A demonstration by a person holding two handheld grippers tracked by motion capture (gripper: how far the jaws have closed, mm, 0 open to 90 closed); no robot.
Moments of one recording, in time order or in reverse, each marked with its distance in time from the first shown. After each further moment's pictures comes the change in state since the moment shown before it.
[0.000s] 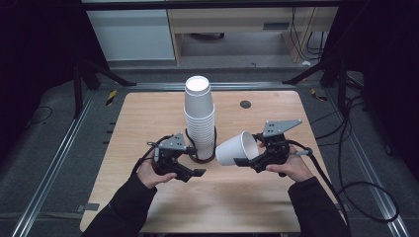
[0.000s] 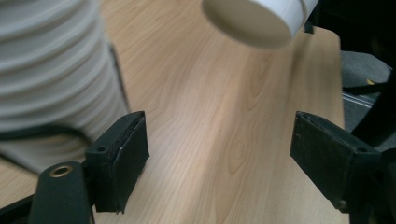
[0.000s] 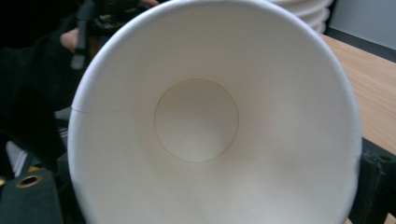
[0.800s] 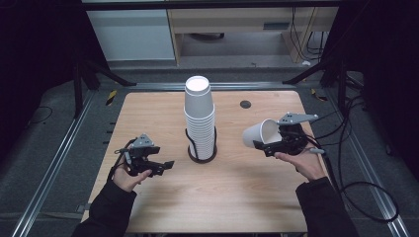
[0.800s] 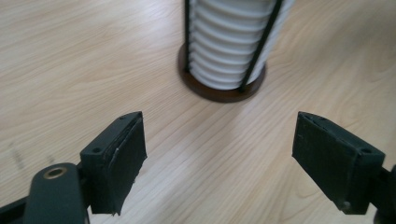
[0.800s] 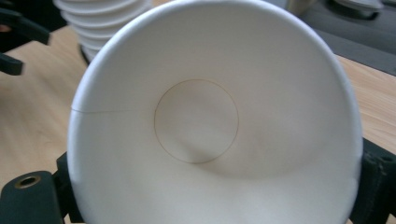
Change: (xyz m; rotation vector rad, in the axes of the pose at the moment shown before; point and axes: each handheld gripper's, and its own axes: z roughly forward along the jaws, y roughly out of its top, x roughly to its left) left arm 0.040 -0.067 -0.041 0.053 0.327 -0.247; right arm -0.026 -0.006 -0.032 0.108 -0.456 0.122
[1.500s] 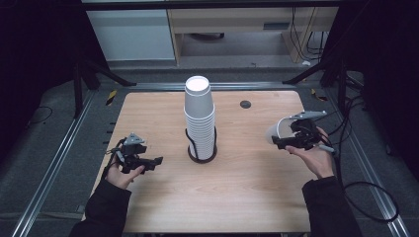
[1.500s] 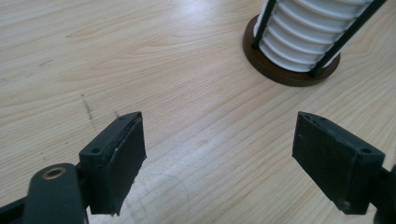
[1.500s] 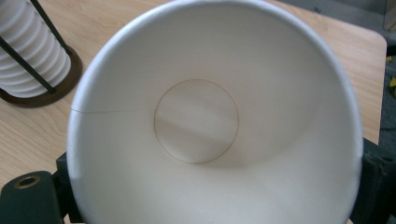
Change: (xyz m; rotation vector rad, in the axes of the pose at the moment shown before) left arm 0.029 -0.017 -0.001 0.040 0.137 -0.106; right arm -0.042 -0.017 -0.002 0.168 -0.268 0.124
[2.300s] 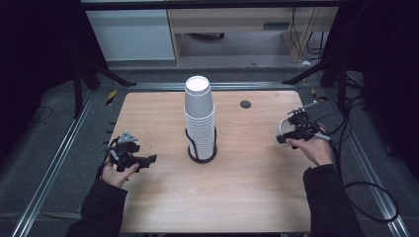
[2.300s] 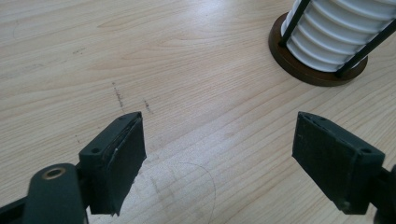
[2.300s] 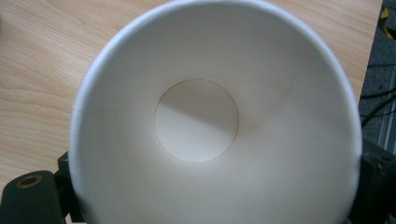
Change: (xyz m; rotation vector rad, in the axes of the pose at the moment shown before) left arm 0.015 -0.003 -0.006 0.004 0.041 -0.039; right arm -0.025 0.014 0.033 0.268 -0.080 0.043
